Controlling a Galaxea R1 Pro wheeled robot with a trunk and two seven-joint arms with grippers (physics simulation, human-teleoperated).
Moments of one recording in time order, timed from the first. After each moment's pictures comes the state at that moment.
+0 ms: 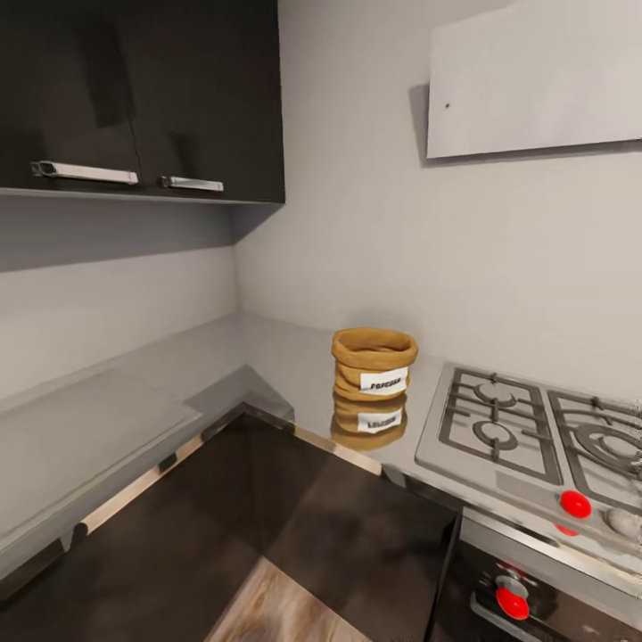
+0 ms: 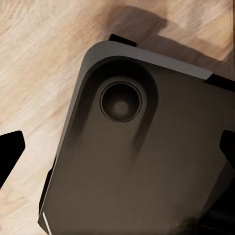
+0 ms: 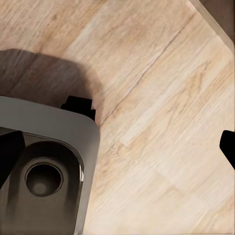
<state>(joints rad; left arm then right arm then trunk) 0.00 0.02 0.01 -0.07 0.33 -0.05 0.00 -0.20 -0.11 -0.21 0.03 0.42 -0.05 0.04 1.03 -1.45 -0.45</state>
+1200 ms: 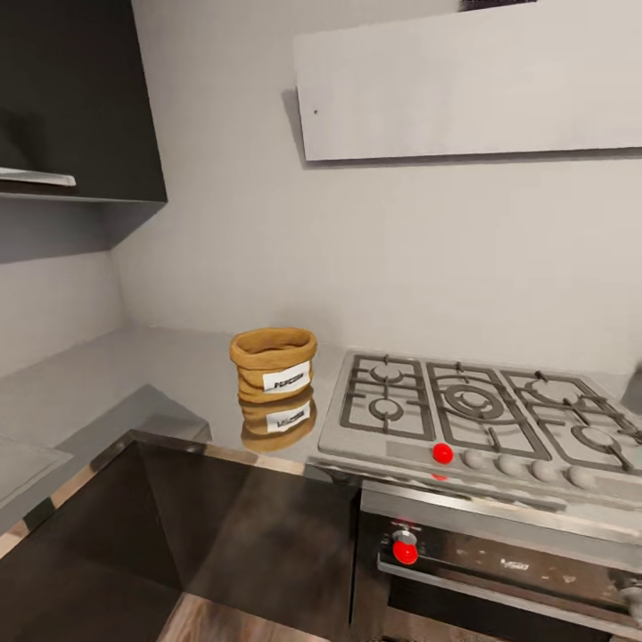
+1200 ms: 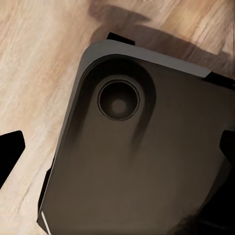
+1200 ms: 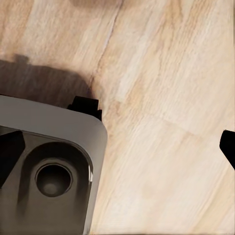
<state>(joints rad) 0.00 0.01 0.01 -0.07 0.33 -0.05 0.00 -0.20 -0.10 -0.22 0.03 0.42 -0.05 0.04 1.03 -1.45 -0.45</state>
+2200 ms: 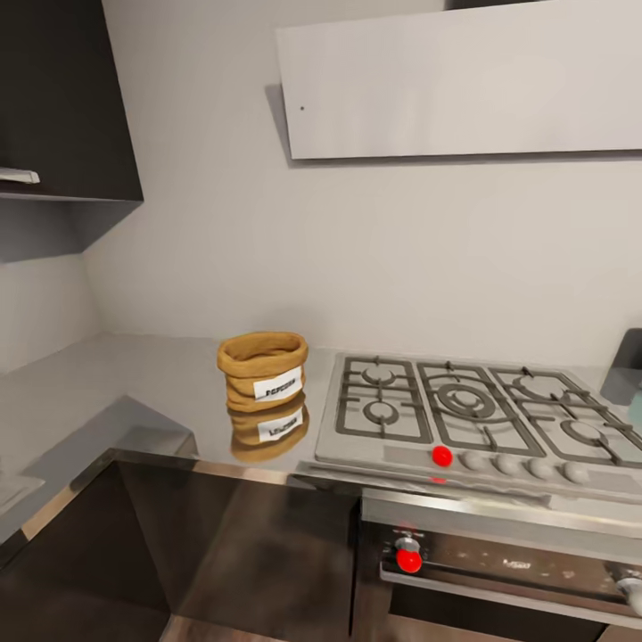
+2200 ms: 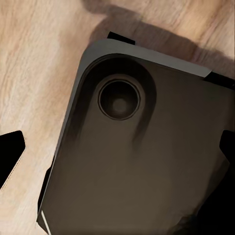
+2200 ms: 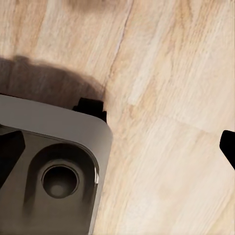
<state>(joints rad) 0.00 0.02 0.01 -0.07 0.33 -0.05 0.00 -0.20 -0.09 -0.22 0.03 0.43 -0.05 0.04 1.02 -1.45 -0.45</state>
